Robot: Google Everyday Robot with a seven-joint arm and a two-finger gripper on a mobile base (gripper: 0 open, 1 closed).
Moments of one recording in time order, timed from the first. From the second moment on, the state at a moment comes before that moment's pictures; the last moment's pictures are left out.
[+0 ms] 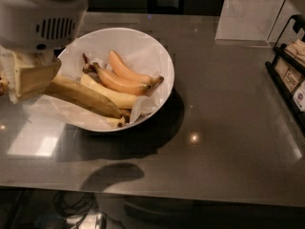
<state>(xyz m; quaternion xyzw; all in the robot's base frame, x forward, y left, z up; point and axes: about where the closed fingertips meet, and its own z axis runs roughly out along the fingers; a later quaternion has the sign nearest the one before) 0.356 0.177 1.049 -0.89 0.34 0.05 0.29</state>
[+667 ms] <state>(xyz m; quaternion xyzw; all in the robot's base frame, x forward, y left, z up) 0.356 0.177 1.049 -0.89 0.34 0.05 0.29</state>
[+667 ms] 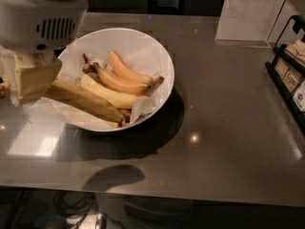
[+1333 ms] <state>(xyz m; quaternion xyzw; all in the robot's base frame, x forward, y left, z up) 0.356 0.177 1.049 -0.89 0.34 0.05 0.29</state>
